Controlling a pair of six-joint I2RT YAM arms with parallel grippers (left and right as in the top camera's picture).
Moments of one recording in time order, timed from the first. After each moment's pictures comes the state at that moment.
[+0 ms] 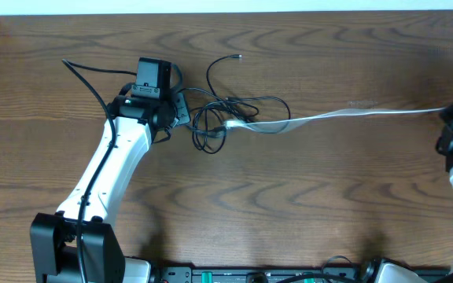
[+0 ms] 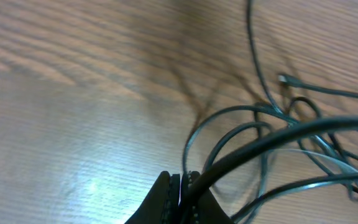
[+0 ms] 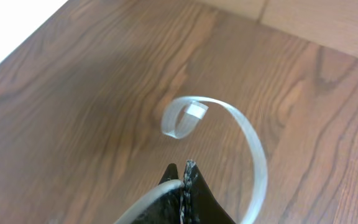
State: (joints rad) left arm -0.17 1.58 1.19 -0.70 0.01 -0.41; right arm -0.35 1.33 1.06 -0.49 0.48 0.53
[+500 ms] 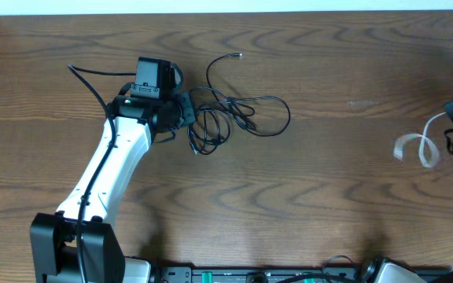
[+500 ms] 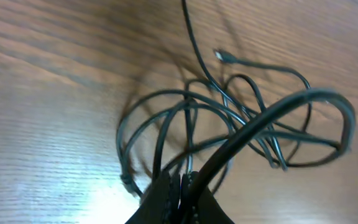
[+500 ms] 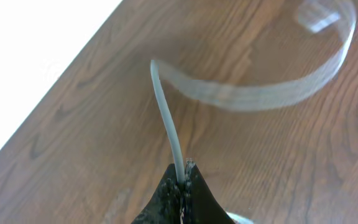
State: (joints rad) left arm -0.17 1.58 1.19 -0.69 0.24 -0.42; right arm -0.42 1.33 1.06 -0.43 0.16 0.56
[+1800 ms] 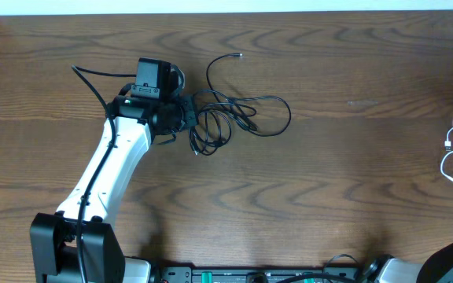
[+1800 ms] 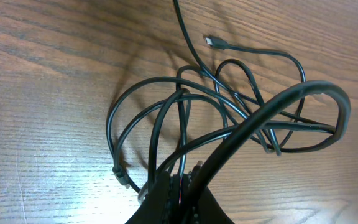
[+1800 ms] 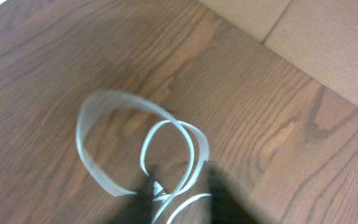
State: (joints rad) left arm -0.17 1.58 1.19 -0.71 0.28 -0.39; right arm -0.59 1.49 1.17 -0.43 0.23 0.18
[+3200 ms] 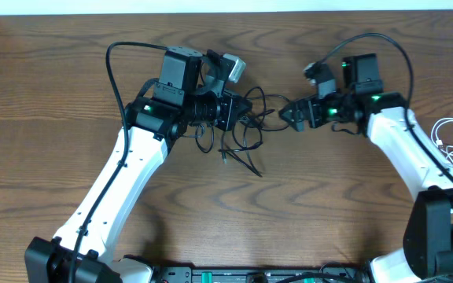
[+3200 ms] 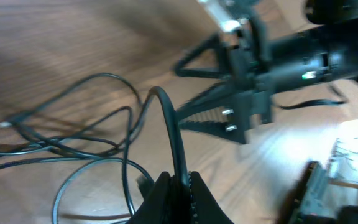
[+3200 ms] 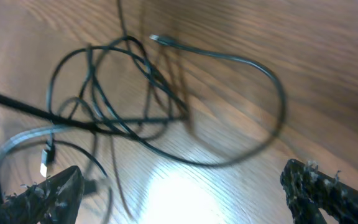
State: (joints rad) left arm -0.36 1.50 1.29 -0.60 0.64 -0.12; right arm 0.17 1.69 1.17 -0.49 -0.57 -0.07
